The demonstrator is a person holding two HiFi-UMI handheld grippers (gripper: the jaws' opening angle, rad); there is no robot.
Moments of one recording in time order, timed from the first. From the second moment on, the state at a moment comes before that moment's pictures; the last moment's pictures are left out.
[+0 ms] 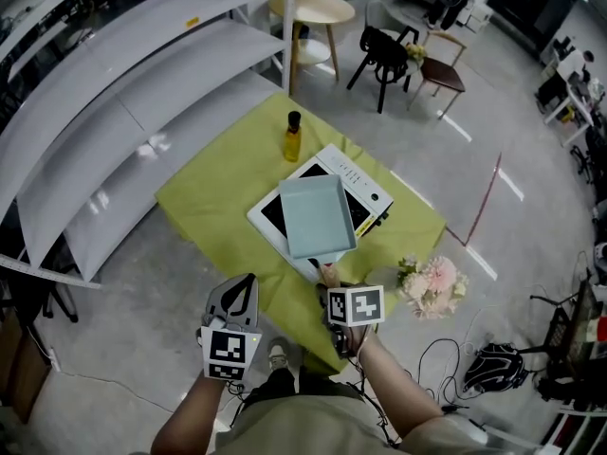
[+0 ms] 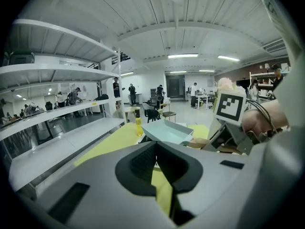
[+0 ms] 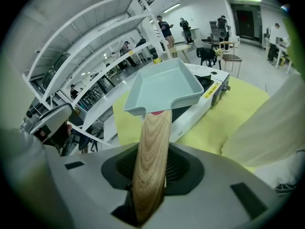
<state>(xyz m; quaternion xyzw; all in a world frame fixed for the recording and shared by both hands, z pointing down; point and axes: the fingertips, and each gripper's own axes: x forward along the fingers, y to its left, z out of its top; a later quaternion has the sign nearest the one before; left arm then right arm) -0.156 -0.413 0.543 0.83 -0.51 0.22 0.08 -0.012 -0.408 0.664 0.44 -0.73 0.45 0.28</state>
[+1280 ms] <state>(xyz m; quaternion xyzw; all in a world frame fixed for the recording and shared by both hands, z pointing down) -0.157 -0.406 0.472 0.82 -0.54 0.19 0.04 0.011 -0.413 0.549 0.49 -0.79 0.28 0.23</state>
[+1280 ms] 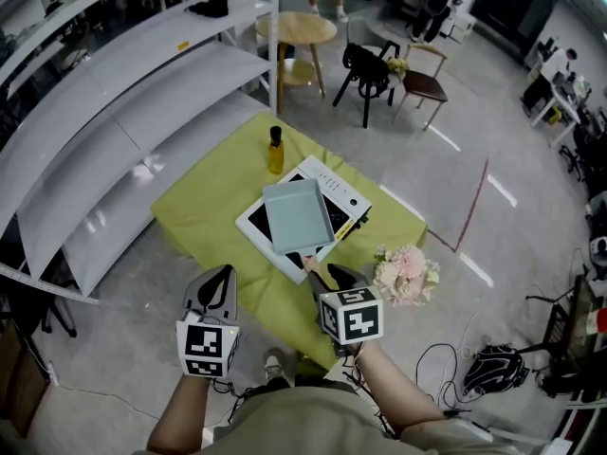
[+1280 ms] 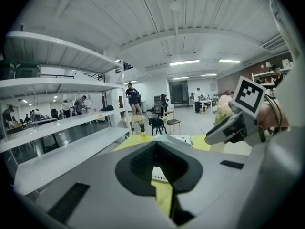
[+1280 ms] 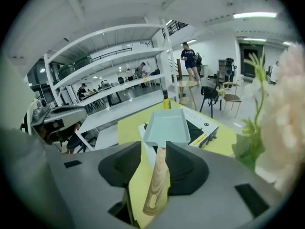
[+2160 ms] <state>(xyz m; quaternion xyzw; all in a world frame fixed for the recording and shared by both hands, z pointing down) -0.150 -0.323 0.302 0.82 -0.55 0.08 -0.11 0.042 -0.333 0.330 0.53 -0.85 0.06 0.05</state>
